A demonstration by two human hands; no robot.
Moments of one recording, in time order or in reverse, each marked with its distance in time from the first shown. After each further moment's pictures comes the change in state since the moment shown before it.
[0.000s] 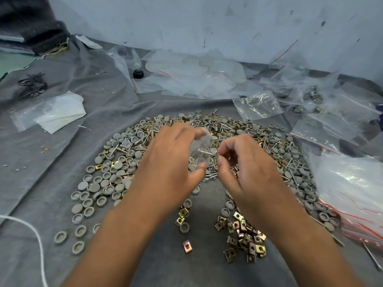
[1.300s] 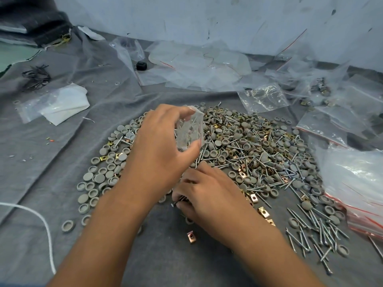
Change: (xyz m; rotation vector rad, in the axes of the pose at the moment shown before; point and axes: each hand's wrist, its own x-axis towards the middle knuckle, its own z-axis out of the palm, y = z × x) left_hand 0.004 -0.014 -0.011 -0.083 0.117 -0.077; right_hand -0.012 -0.018 0.057 -0.205 -0.490 -0.163
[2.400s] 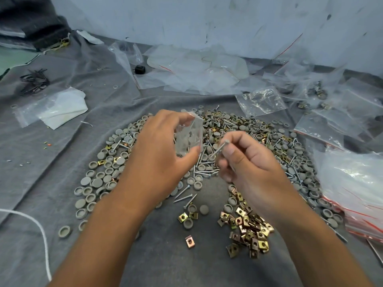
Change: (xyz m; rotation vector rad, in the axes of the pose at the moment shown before) left_hand 0.000 0.000 0.000 -0.005 -0.047 -0.001; right_hand -0.013 0.035 -0.046 1.390 0.314 0.202
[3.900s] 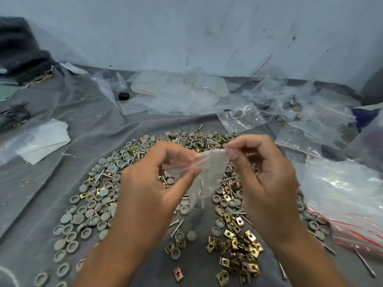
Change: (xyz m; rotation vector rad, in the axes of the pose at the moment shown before) left_hand -0.008 0.024 0.006 -0.384 0.155 0.126; right_hand -0.003 -0.011 -0.019 -0.630 0.471 -0.534
